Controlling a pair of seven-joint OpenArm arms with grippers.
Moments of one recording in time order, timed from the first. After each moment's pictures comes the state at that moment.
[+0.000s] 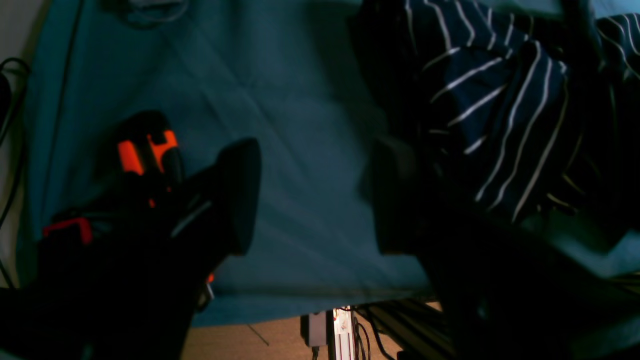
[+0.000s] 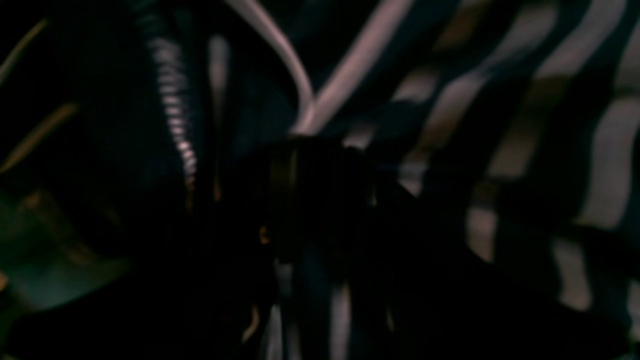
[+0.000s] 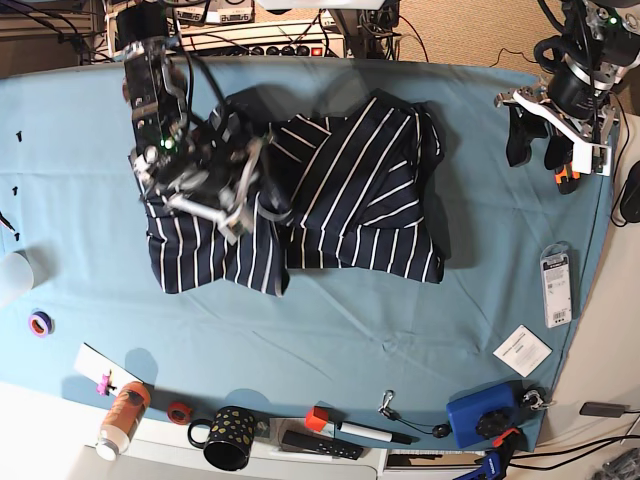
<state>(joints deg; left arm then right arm) 30.9 -5.0 -33.7 132.3 -39.3 -19.9 59.5 -3.5 17.6 -9.8 107.0 19.7 22.0 -70.1</state>
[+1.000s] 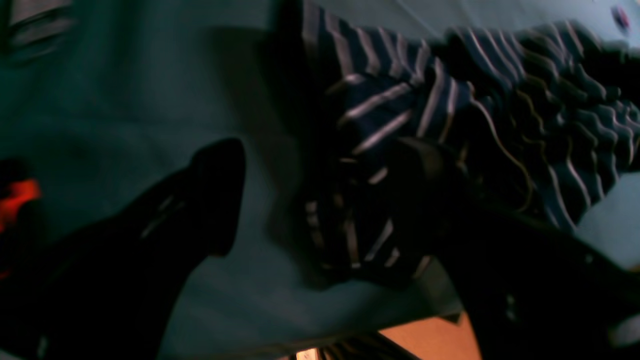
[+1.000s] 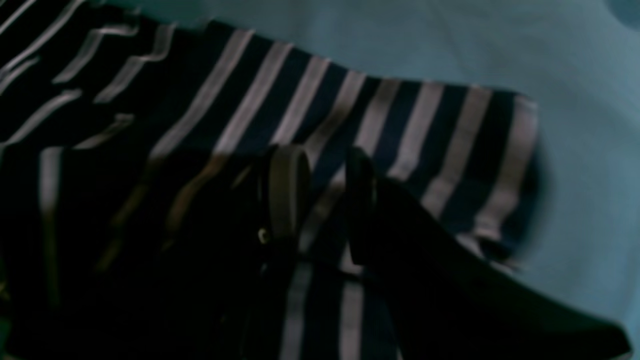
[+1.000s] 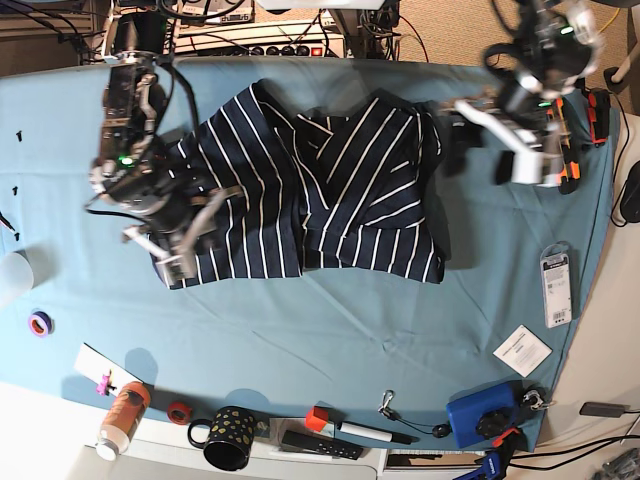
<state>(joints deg) 28.9 -0.4 -15.3 130.6 -28.6 -14.9 51.8 0.1 14.0 7.5 107.0 16.5 24.2 -60.4</state>
